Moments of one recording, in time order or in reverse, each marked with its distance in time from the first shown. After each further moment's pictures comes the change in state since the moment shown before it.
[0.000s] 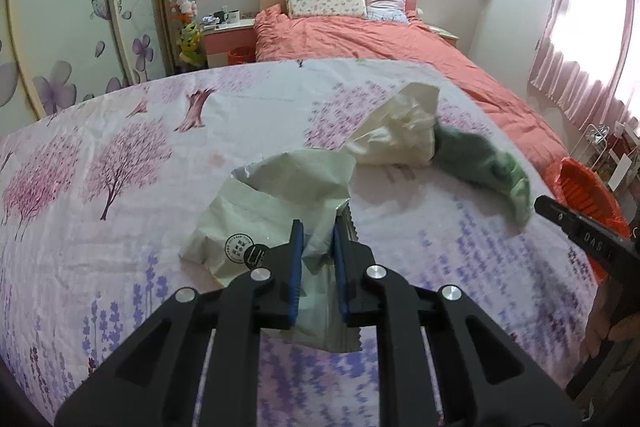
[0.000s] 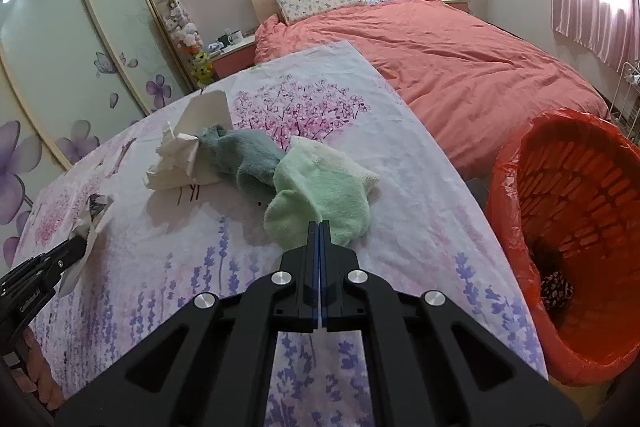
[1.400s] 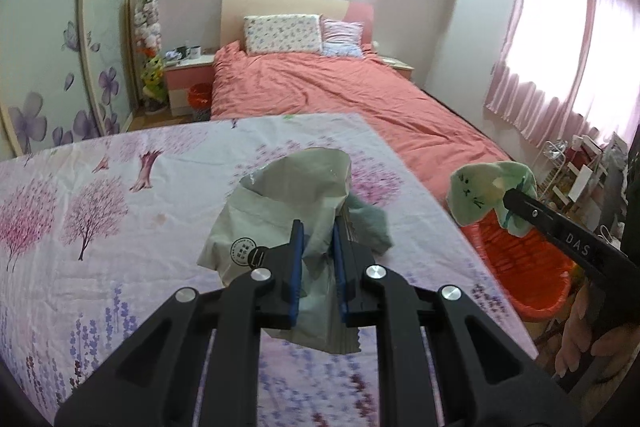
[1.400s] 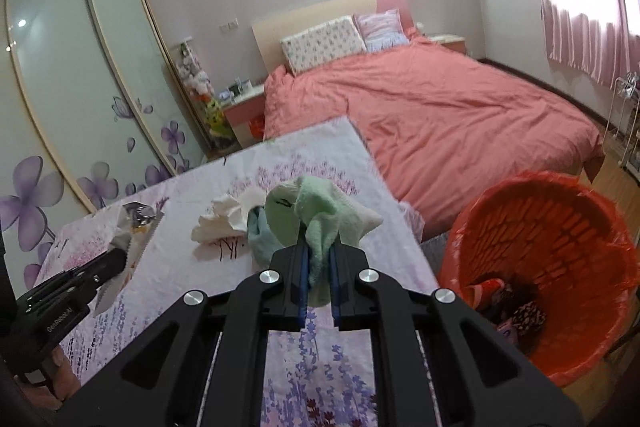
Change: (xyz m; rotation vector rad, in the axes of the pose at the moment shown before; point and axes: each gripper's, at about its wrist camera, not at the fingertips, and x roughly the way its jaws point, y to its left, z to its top) left arm -0.071 -0.068 0.031 0.038 -0.126 -0.149; right arm -0.086 -0.011 0.031 0.011 -0.180 0.036
